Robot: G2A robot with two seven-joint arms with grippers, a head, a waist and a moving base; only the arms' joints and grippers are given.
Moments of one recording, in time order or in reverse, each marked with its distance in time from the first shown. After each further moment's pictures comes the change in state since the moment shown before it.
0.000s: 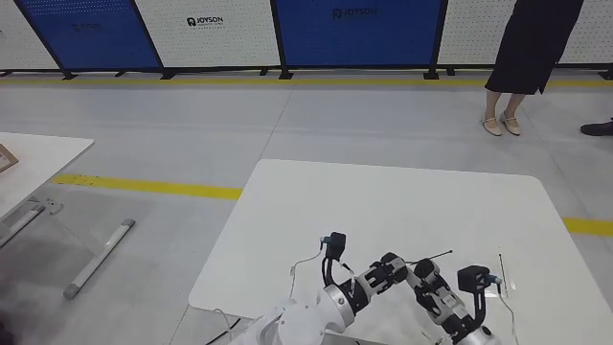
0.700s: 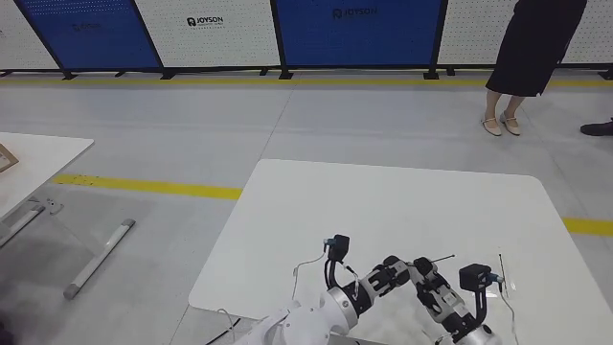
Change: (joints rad) left arm -0.011 -0.008 0.024 0.023 0.029 0.008 0.011; right arm 0.011 0.011 -0.011 0.002 0.018 0.000 -0.017
